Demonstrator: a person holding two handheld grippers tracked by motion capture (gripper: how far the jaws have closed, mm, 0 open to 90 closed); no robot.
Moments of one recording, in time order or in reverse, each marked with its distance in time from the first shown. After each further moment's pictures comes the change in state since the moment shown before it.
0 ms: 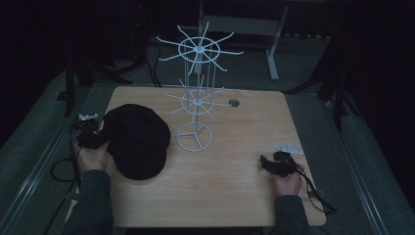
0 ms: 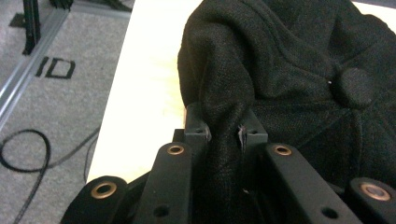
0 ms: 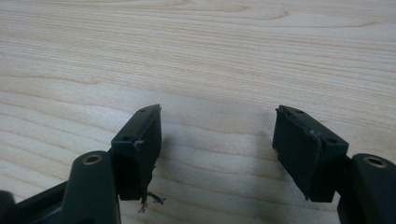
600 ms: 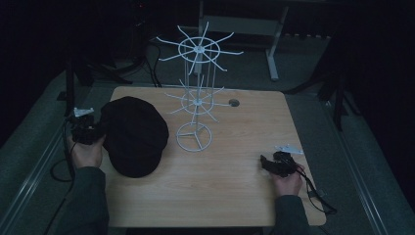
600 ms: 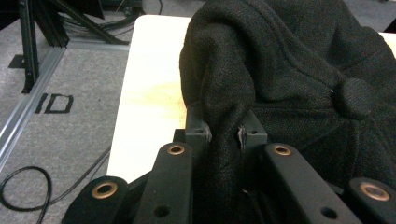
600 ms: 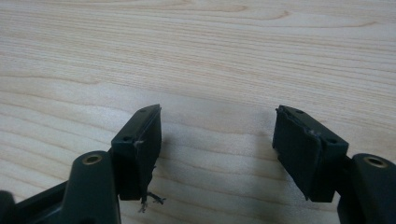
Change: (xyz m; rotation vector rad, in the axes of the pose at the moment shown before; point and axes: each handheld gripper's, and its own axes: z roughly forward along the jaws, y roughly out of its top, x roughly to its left) left arm 0.003 0.016 -0.019 -0.100 -0.049 0.069; right arm 0.000 0.000 0.000 0.000 0.000 0.001
